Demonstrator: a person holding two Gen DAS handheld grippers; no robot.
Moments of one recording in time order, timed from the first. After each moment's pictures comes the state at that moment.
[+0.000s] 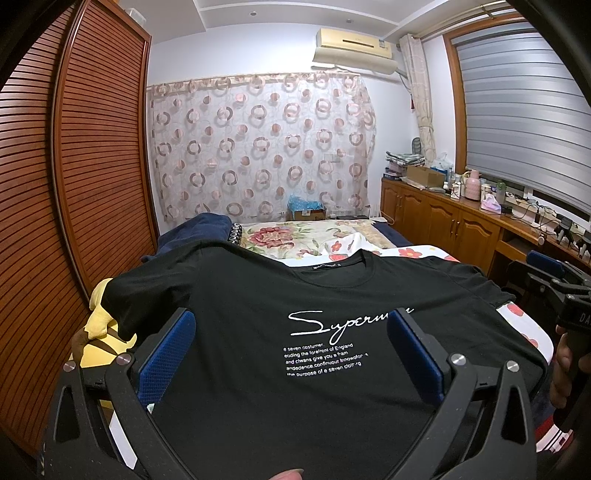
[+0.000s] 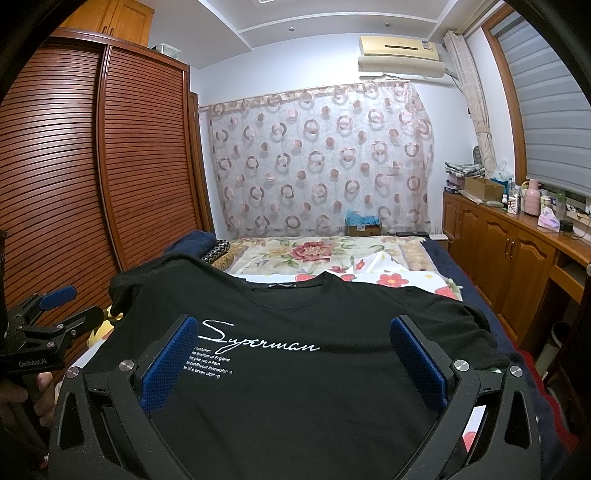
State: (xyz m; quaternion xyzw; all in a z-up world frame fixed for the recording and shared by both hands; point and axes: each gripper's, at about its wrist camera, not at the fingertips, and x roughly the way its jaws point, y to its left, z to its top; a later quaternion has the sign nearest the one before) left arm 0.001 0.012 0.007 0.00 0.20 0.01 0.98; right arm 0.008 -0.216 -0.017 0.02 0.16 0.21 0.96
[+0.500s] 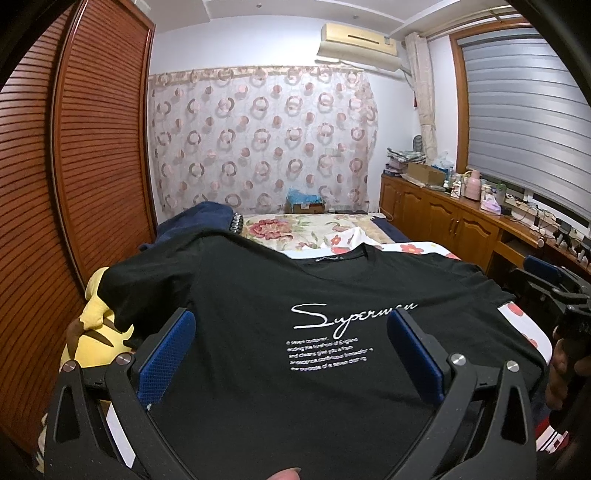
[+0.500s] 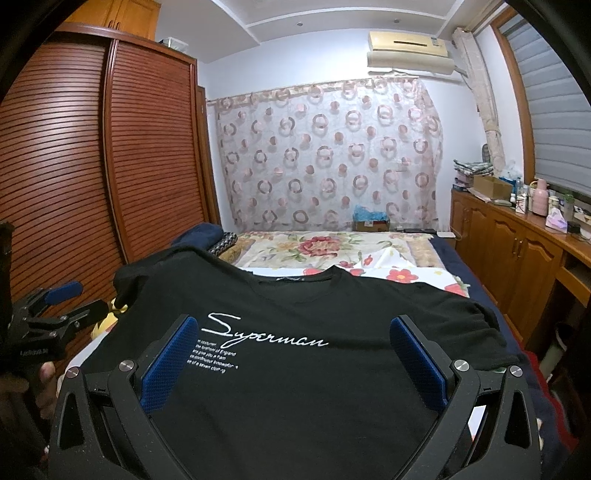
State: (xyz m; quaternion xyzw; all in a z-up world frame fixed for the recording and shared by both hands) left arm 0.000 0.014 0.019 -0.01 0.22 0.01 0.98; right arm 0.017 -0.211 -0.022 0.01 0.16 0.23 0.96
